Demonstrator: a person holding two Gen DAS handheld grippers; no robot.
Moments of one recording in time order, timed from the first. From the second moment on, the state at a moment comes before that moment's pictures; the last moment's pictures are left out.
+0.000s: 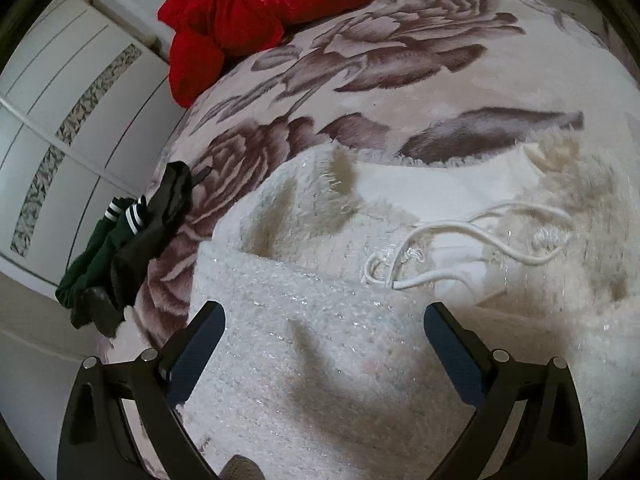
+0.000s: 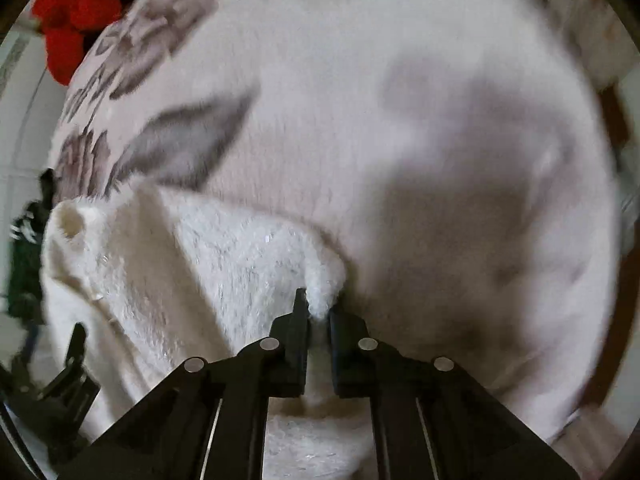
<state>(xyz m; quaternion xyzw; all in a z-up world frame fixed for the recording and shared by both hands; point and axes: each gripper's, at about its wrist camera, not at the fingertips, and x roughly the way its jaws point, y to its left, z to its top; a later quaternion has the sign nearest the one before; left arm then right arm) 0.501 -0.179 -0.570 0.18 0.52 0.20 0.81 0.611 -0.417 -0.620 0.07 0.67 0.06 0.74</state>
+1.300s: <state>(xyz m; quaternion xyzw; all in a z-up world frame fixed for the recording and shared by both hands) 0.320 -0.263 -0.504 0.11 0.59 0.12 0.79 0.385 -0.487 -0.562 0.11 0.72 0.05 0.68</state>
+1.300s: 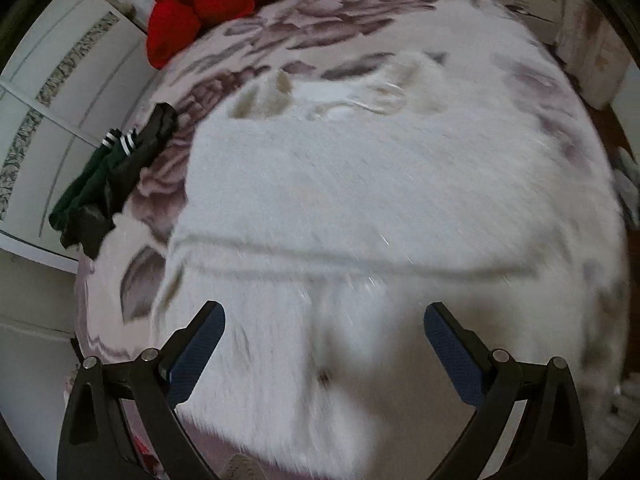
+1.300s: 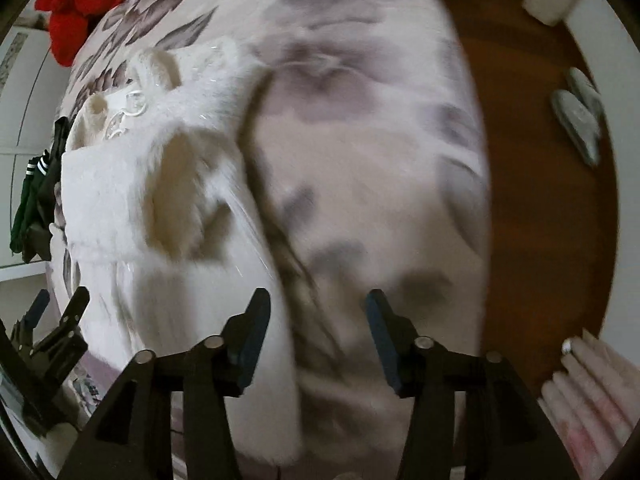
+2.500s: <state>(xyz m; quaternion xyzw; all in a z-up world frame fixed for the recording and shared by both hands) 0.210 -0.464 -0.604 0.33 0.59 0.08 0.74 0.281 -0.634 -0.521 0.09 0.73 -0.06 0.67</state>
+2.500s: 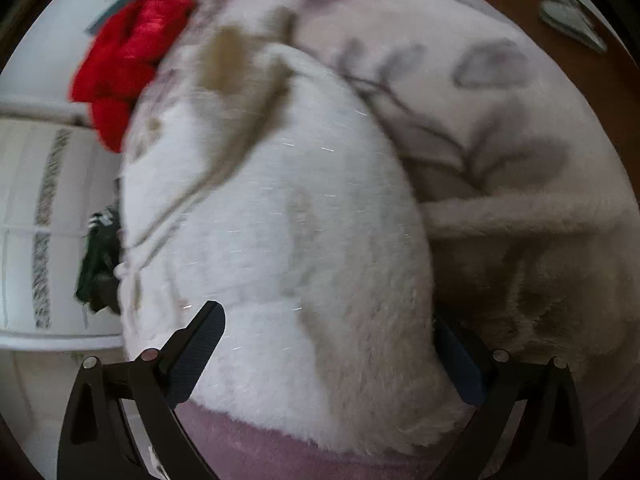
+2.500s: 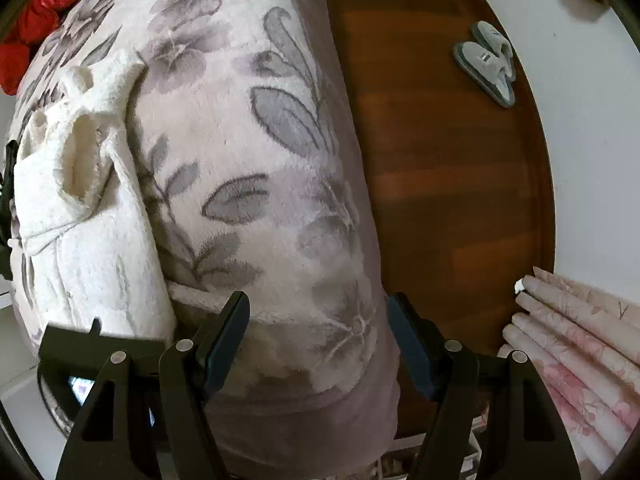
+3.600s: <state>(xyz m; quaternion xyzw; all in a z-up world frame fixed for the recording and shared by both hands) 0.279 -0.289 -0.552 0.20 0.55 0.20 0.79 0.496 -0.493 -0.640 0.40 0.69 0.21 0.57</state>
